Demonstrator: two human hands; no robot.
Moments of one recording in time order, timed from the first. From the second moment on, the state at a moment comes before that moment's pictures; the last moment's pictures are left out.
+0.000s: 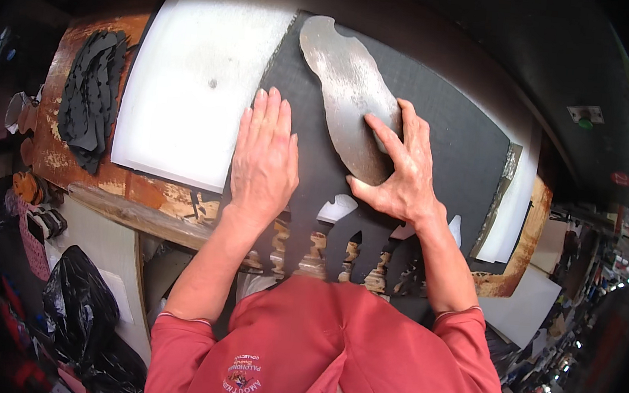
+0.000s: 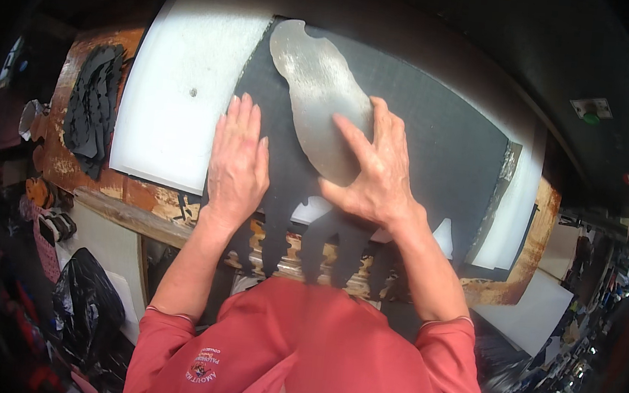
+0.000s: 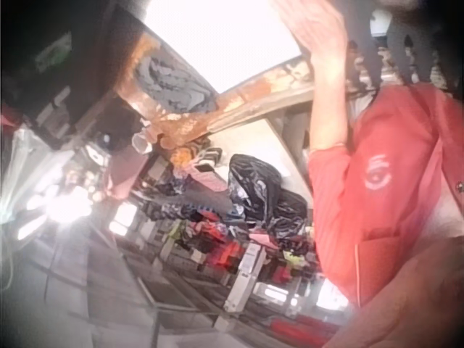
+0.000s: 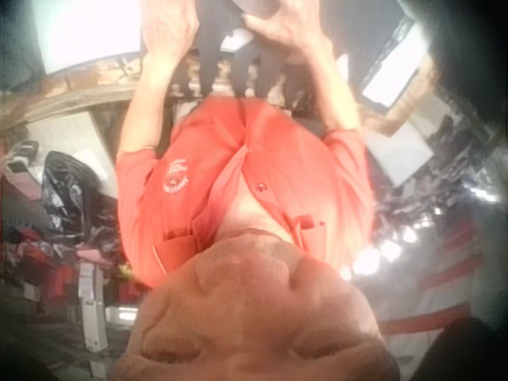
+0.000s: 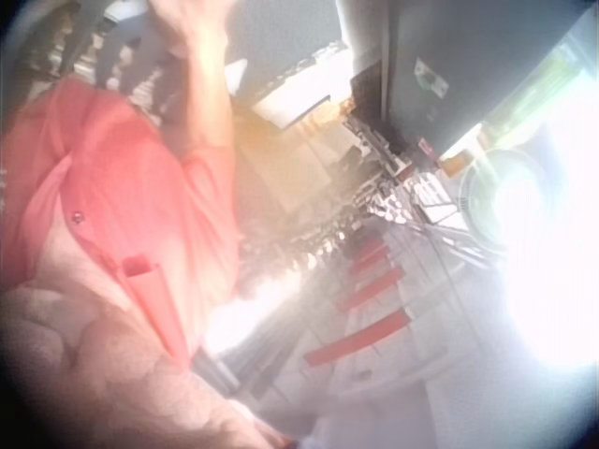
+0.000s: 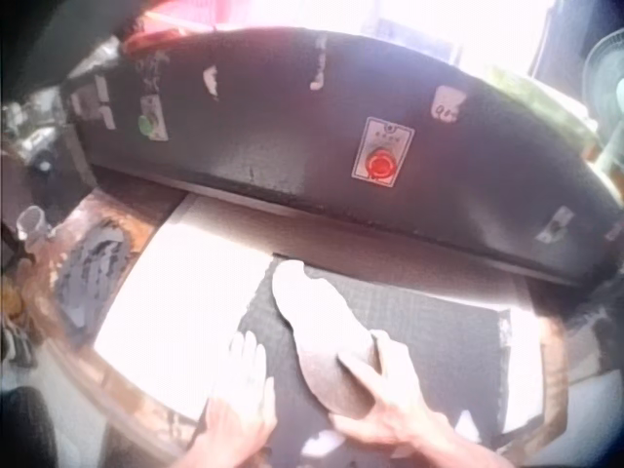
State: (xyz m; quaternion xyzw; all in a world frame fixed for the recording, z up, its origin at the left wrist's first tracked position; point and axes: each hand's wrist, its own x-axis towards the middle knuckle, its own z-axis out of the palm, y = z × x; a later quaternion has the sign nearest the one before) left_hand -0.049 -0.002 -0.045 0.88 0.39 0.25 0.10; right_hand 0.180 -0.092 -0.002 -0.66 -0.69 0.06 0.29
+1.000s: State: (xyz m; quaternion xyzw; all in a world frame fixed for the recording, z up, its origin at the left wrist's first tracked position) left_hand -0.097 -0.129 -0.040 0.84 0.24 0.32 0.36; right_hand 0.189 -0.182 -0.037 -0.65 -0.63 -0.05 0.43
